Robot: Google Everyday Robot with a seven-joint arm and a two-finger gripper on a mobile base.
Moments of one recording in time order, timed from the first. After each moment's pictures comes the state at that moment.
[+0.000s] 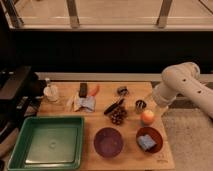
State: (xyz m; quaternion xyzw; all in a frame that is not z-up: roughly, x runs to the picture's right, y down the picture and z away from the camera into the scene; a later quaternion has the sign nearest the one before) arm 0.252 0.090 0.713 -0.26 -0.09 -0.13 0.95
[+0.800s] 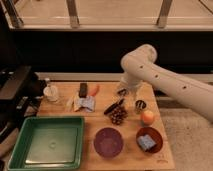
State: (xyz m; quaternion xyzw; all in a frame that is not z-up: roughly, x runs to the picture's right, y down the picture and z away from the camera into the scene) arm 0.108 0.021 0.725 -0.20 -0.15 -0.50 0.83
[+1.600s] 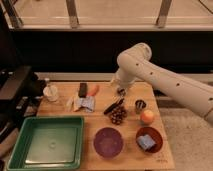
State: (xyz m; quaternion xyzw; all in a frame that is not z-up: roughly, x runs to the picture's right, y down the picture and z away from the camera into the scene) arm 0.079 -0.010 0.749 -0.13 -0.18 -0.52 0.82
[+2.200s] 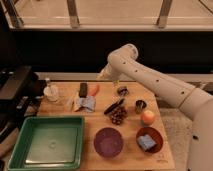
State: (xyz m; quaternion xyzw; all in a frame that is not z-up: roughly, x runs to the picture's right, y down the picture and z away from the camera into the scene) arm 0.021 -0.054 0.823 -0.04 -0.19 -0.58 0.79
